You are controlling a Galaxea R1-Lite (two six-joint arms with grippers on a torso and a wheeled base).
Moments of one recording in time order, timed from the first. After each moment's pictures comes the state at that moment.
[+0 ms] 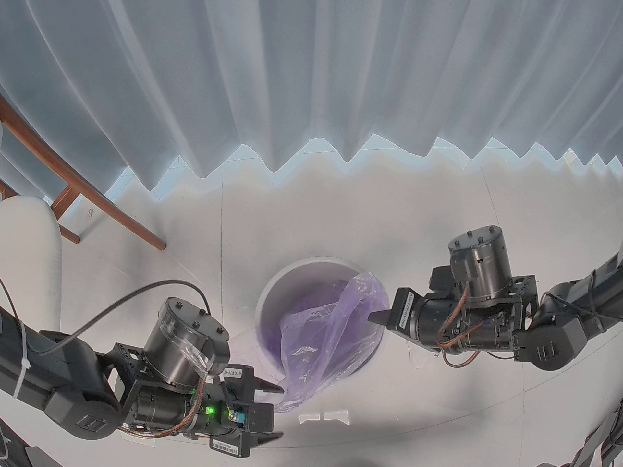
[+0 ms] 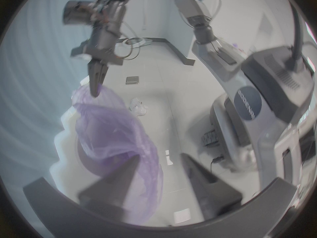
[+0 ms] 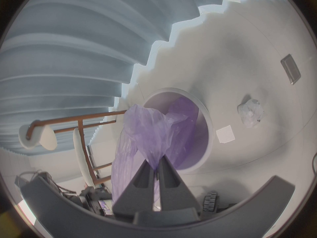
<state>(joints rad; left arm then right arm) -0.77 1.67 -0.58 -0.24 -0.16 0.96 0.68 1.83 -0.80 -0.43 0.10 0.87</state>
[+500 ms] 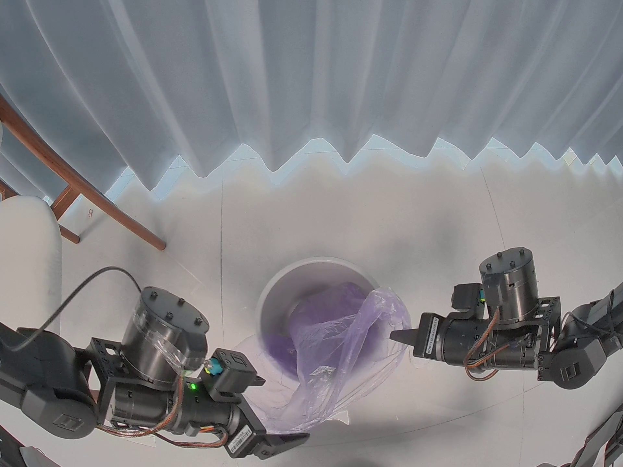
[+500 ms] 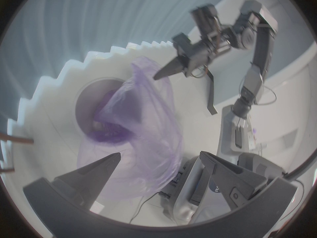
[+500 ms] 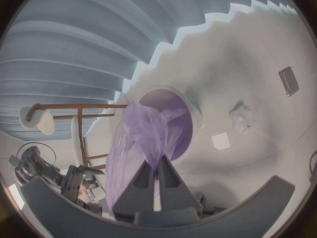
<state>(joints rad) -0.78 1.59 -0.58 -0.24 -0.20 0.10 0.66 1.74 -0.61 -0.53 0.11 0.74</state>
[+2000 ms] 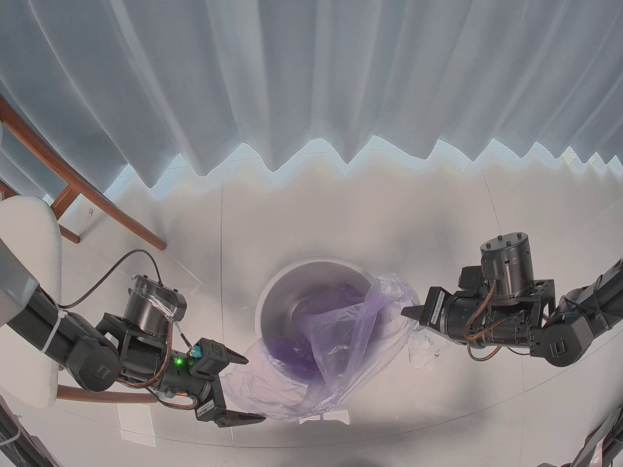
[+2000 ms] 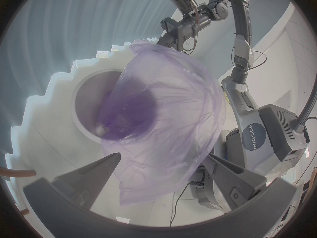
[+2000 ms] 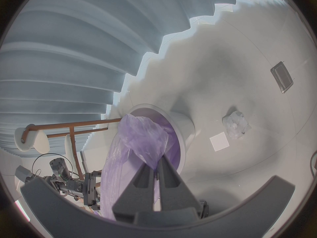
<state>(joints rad) -0.42 1.82 -0.56 -0.35 -0.51 0.69 0.55 1.81 -0.68 -0.54 0.11 0.78</state>
